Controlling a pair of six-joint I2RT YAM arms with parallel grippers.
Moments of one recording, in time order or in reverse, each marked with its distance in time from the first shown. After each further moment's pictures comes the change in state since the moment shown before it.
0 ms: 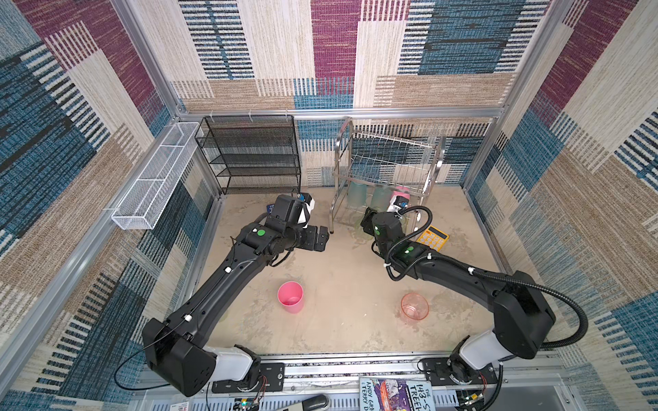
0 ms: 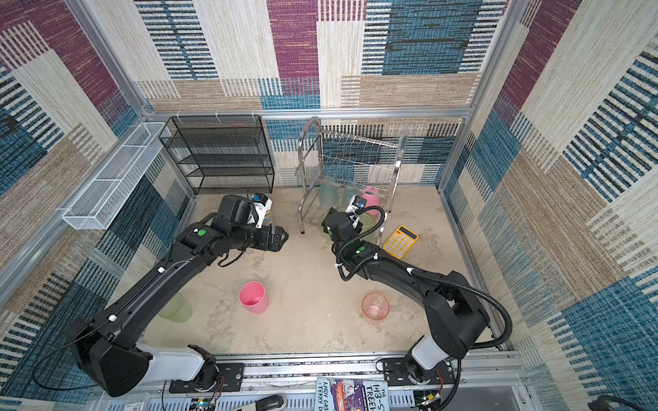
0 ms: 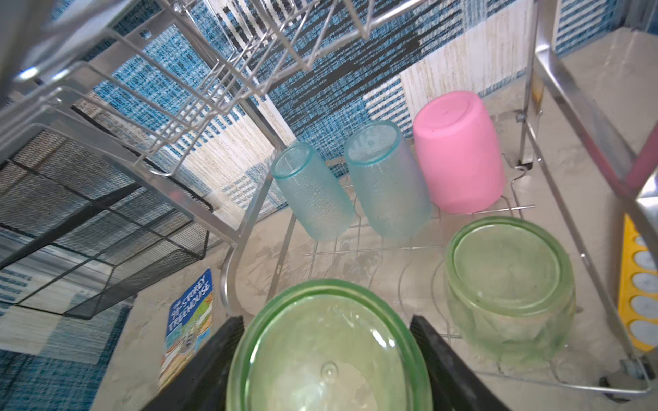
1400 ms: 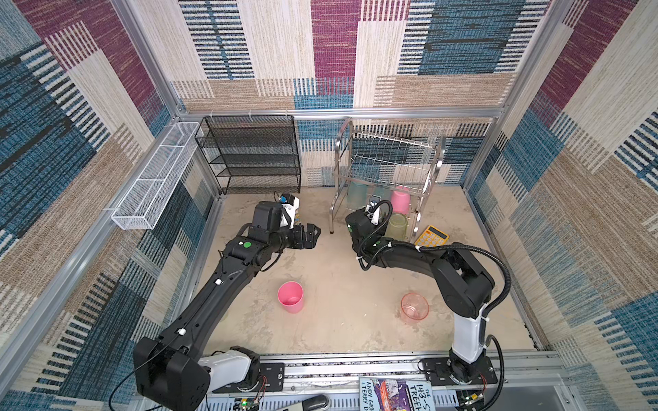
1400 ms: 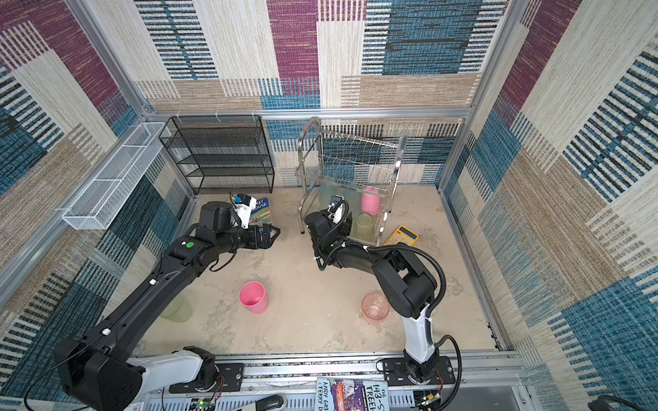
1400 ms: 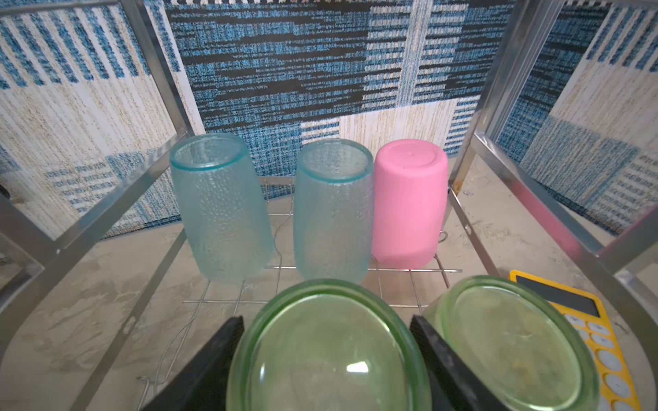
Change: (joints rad) left arm 0.133 -0.104 -0.190 0.242 0.158 -0.057; right arm 0.011 0.393 0.191 0.160 0.369 -0.340
